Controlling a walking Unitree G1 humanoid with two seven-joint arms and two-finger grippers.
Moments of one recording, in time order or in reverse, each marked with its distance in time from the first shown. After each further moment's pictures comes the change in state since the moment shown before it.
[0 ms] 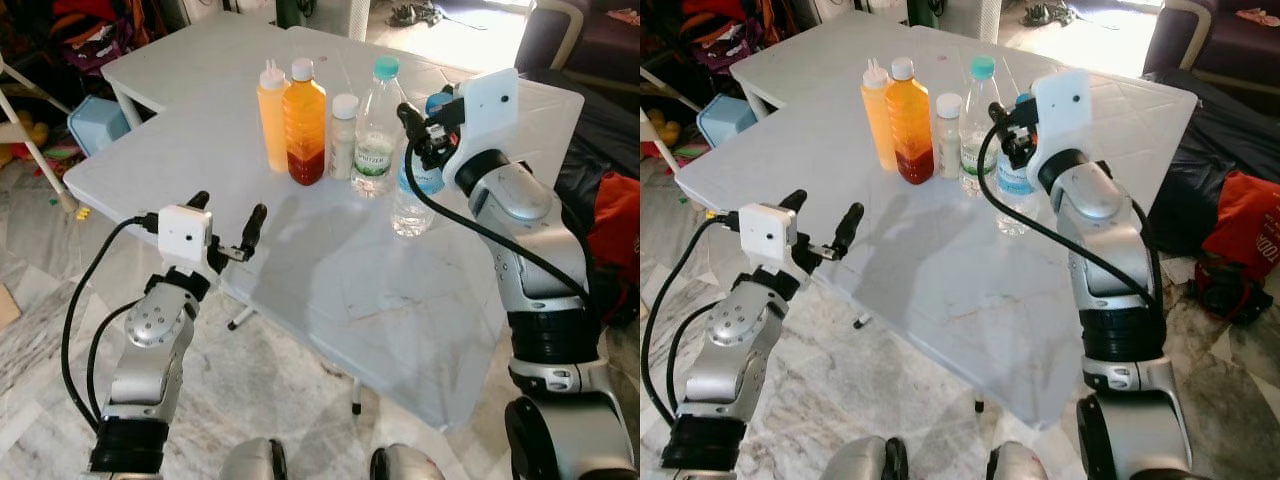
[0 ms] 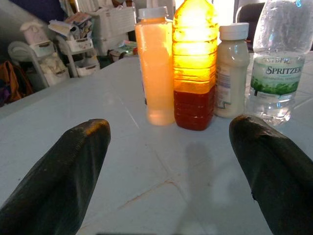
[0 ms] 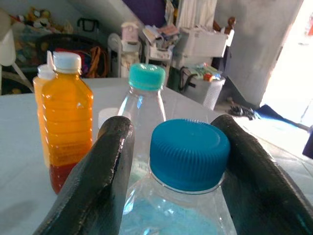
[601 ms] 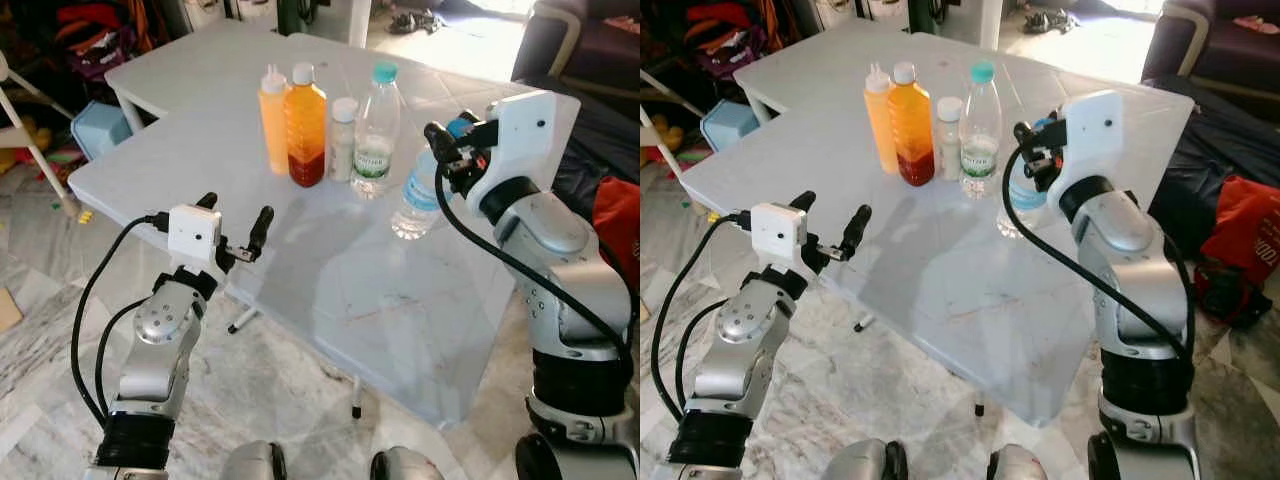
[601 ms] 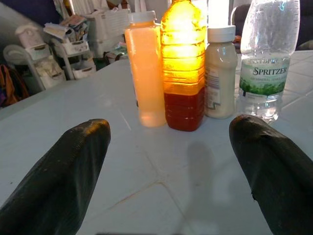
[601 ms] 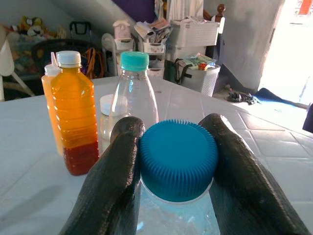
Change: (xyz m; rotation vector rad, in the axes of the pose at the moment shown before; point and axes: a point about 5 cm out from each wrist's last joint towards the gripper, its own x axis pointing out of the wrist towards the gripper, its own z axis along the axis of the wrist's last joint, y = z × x) left arm 0.003 -0.006 -0.003 0.005 0.014 -0.015; right arm -0.038 -0.001 -0.005 0.102 0.032 -0.020
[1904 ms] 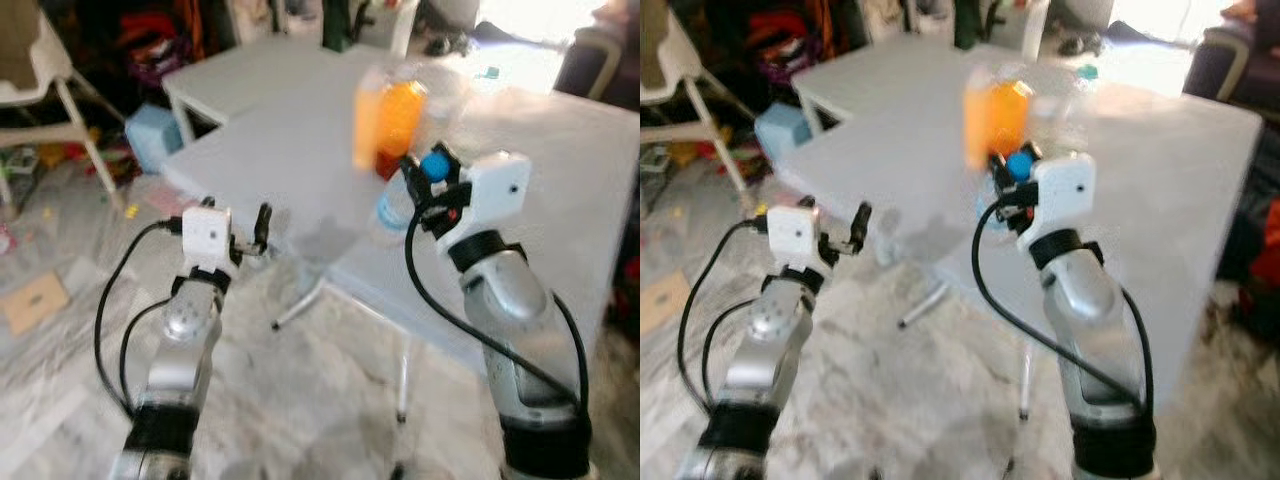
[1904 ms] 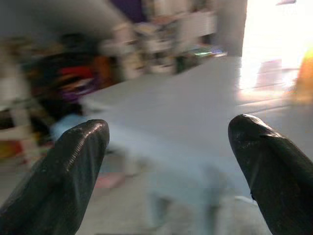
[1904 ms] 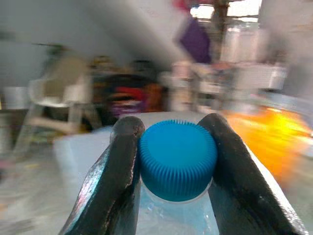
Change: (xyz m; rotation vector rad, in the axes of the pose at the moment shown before) left arm 0.006 0.009 -0.017 0.026 0.035 0.202; right arm -0.016 0.057 -0.030 0.047 -0.146 0.094
